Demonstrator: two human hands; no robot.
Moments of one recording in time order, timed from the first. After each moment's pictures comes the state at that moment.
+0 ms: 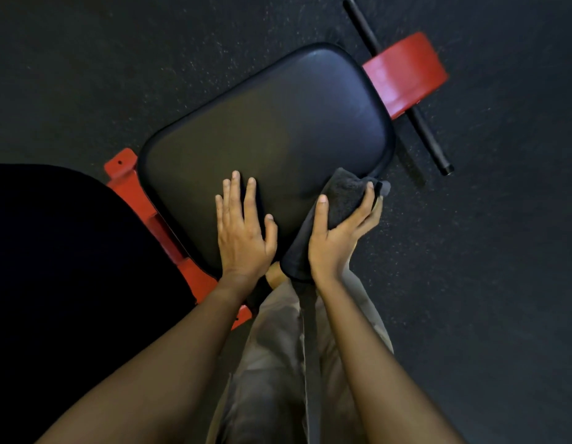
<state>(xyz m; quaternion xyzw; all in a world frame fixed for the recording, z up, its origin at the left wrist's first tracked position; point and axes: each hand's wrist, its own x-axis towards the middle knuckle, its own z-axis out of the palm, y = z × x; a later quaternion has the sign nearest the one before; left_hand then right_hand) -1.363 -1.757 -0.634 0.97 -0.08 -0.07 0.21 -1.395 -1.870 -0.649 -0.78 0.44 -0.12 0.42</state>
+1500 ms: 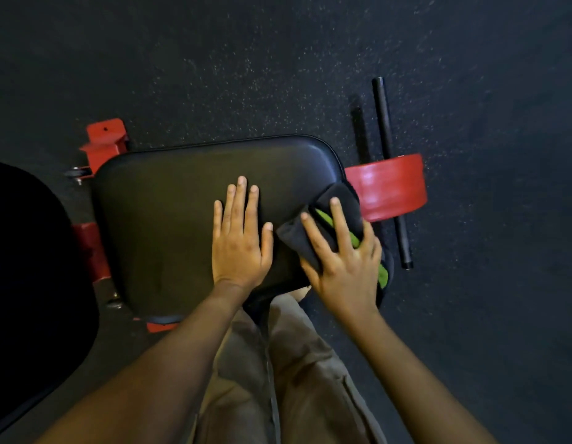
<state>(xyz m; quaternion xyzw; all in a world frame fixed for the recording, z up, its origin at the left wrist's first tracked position) -1.293 -1.859 -0.646 0.98 0.04 -0.02 0.17 -1.301 -2.026 -0.617 -0.98 -0.13 0.07 0.10</state>
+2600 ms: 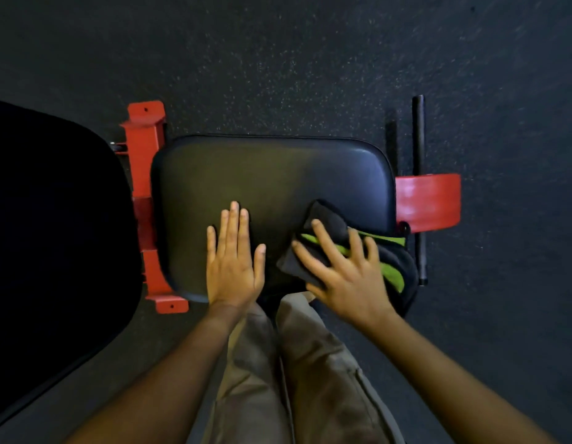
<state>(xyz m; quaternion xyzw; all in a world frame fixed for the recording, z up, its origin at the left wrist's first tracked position) -1.357 -1.804 -0.642 0.98 0.13 -0.05 0.14 -1.306 -1.996 -0.616 -0.93 -0.37 0.05 0.03</state>
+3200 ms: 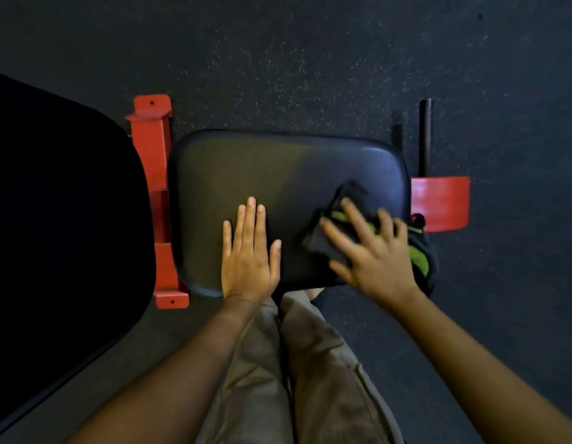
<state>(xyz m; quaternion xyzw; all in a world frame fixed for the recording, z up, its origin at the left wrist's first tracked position) -1.358 -1.803 -0.646 0.98 0.12 -0.04 0.14 -1.280 -2.003 -0.623 -0.93 -0.36 0.02 0.03</state>
